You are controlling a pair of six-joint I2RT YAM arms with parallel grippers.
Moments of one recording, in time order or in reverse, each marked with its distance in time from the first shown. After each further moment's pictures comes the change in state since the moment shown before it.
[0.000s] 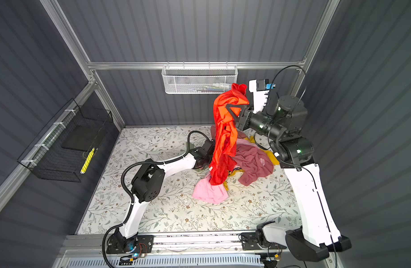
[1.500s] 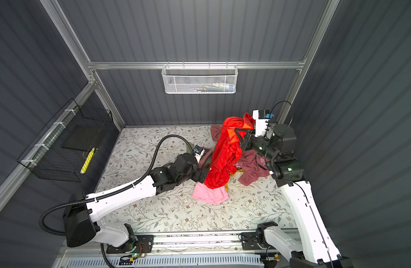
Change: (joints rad) left arm -0.204 -0.793 -0.584 0.088 -0.134 0.073; right arm -0.110 -0.241 -0.560 0.159 0.056 0.018
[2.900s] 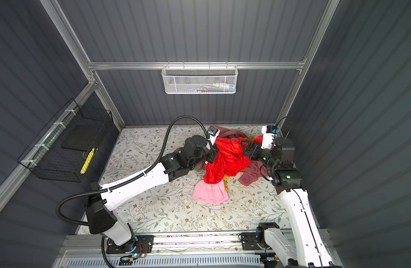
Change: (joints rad) left arm 0.003 0.188 0.418 0.020 -0.051 0.159; right arm -0.142 -0.102 -0.268 -0.042 0.108 -0.008
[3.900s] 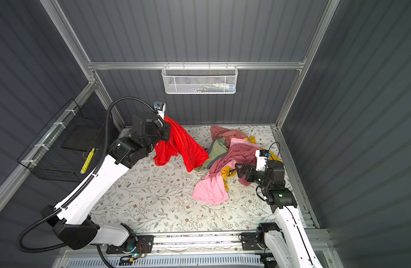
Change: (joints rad) left arm 0.387 -0.249 0.083 -0.346 -0.178 0.032; right arm -0.001 -0.199 -0.396 0.071 -0.054 0.034
